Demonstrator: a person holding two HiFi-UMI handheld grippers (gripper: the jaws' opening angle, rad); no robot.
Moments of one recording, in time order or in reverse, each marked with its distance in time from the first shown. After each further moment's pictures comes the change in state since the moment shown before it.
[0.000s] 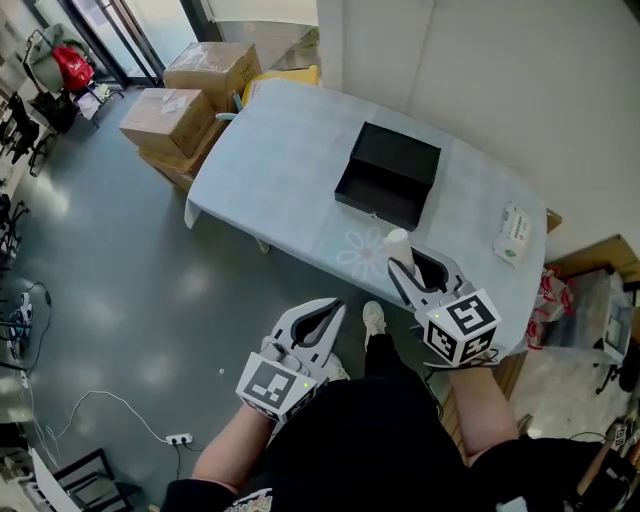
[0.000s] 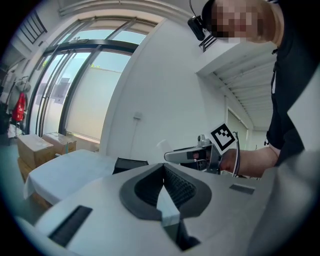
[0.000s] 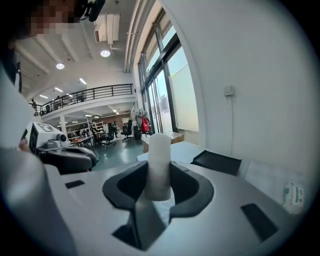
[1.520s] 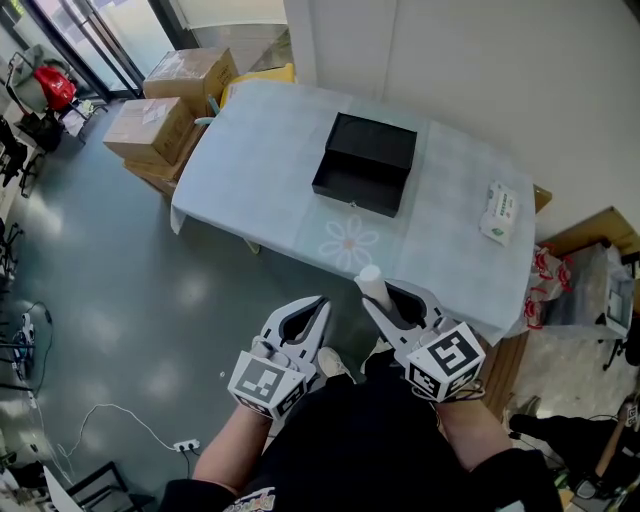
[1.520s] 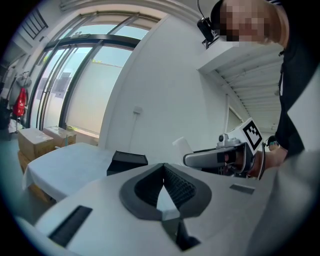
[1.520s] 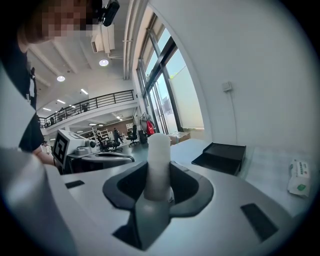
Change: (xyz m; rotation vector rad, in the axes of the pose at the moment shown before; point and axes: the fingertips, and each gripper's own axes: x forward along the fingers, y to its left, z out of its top) left arm 0.003 -0.010 -0.028 -0.007 0.042 0.005; right arm -0.050 0.058 -0.031 0.082 -0.036 0.068
